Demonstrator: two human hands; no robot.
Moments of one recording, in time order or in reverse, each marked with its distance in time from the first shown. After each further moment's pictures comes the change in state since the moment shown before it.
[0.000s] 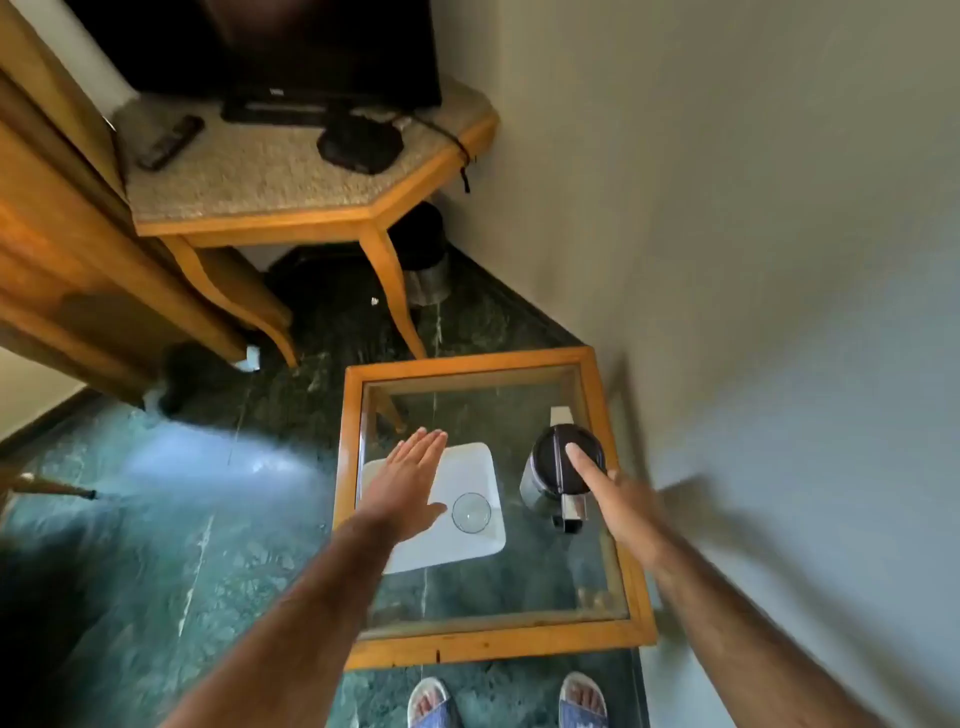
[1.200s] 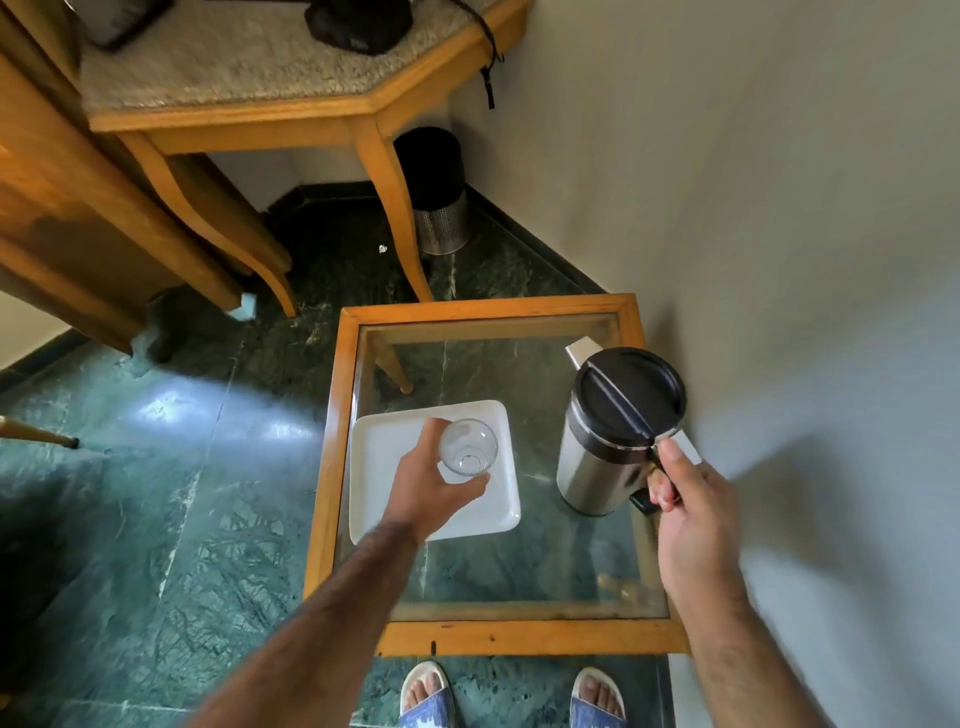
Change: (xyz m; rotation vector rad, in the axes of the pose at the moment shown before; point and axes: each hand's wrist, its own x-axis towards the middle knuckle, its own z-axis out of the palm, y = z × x) left_hand 0.013 -0.010 0.133 -0.756 0.259 -0.251; right_hand 0.049 0.093 0.068 0.937 0.121 -0.341
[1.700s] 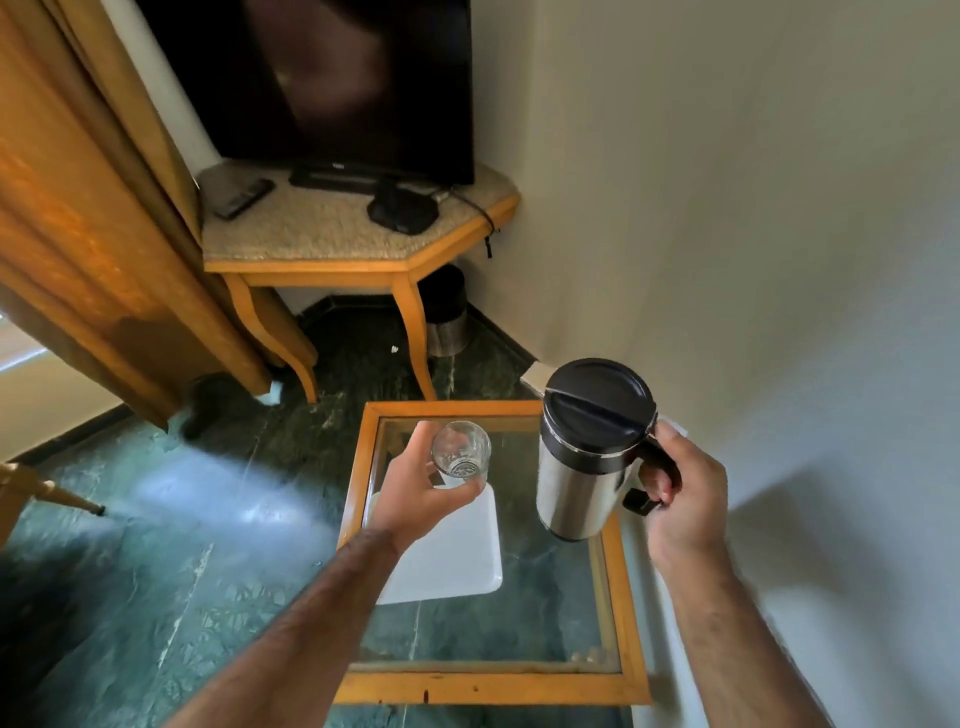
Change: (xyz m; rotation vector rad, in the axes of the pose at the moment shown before) left_hand -0.054 0.179 -0.121 -0.130 0.085 0.213; right_hand -0.039 -0.207 0.044 0.089 -0.028 -0.143
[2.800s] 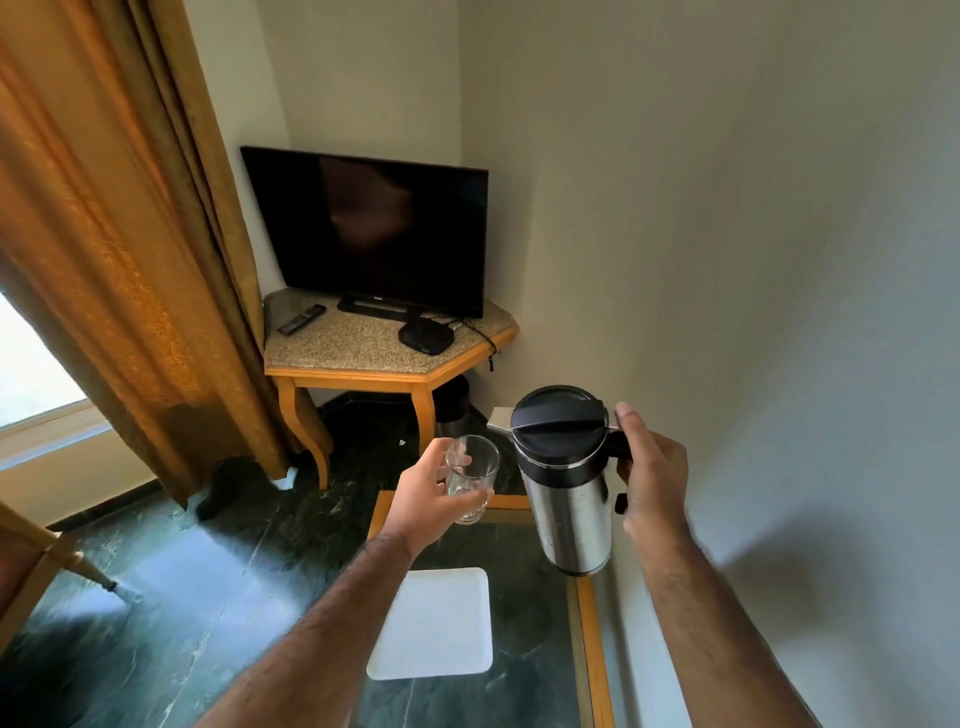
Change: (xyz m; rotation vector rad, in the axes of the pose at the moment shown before) left_hand -0.023 0.170 -0.074 -0.048 0.054 0.028; right_hand -0.019 -0.170 0.072 -0.148 -0.007 -0.154
